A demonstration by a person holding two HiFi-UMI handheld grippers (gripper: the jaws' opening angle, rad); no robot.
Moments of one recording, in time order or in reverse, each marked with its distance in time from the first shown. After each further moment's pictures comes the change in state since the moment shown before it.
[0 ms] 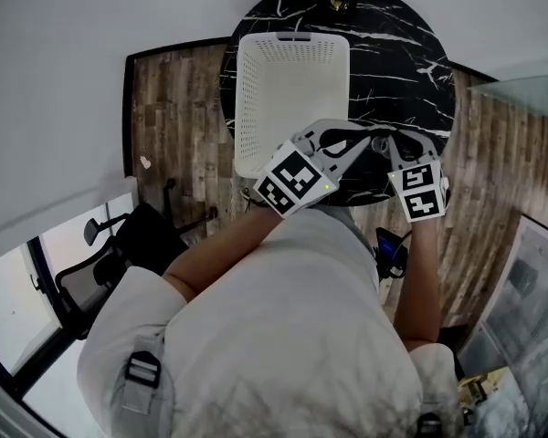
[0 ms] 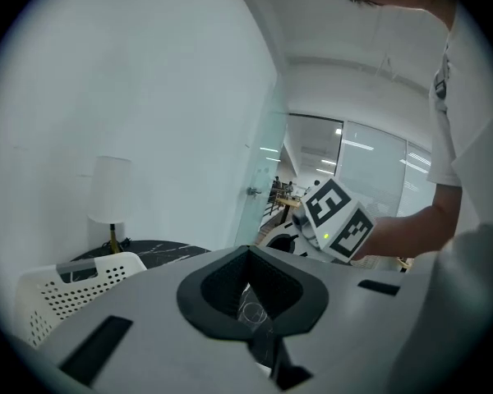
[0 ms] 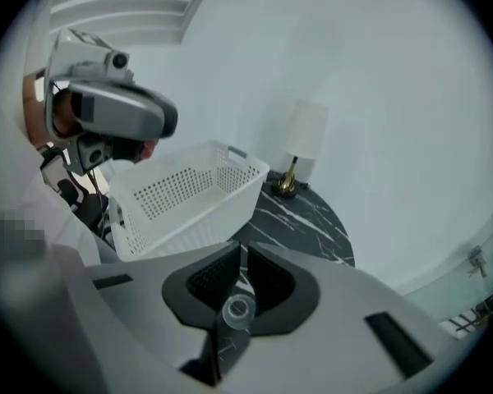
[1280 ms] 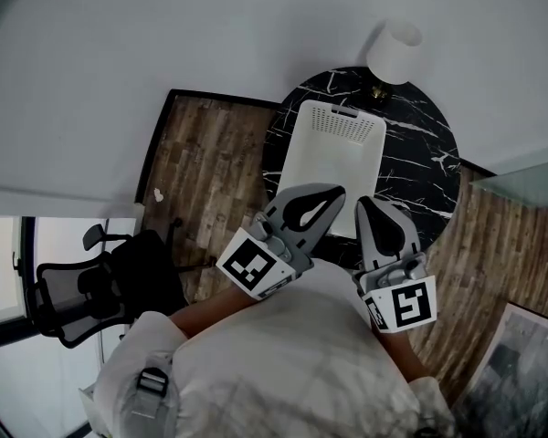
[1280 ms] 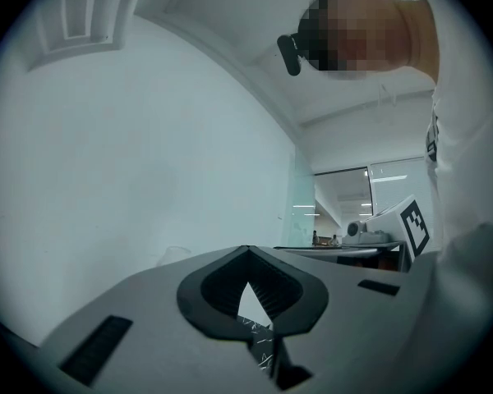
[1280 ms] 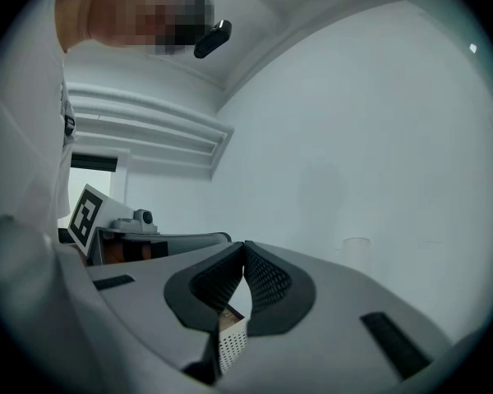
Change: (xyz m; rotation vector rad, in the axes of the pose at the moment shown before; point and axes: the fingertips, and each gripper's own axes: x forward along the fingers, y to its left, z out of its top) left arm -0.203 -0.021 0.119 0.011 -0.491 0.326; right arm -0.187 0.147 0.219 0.085 -0.859 0.179
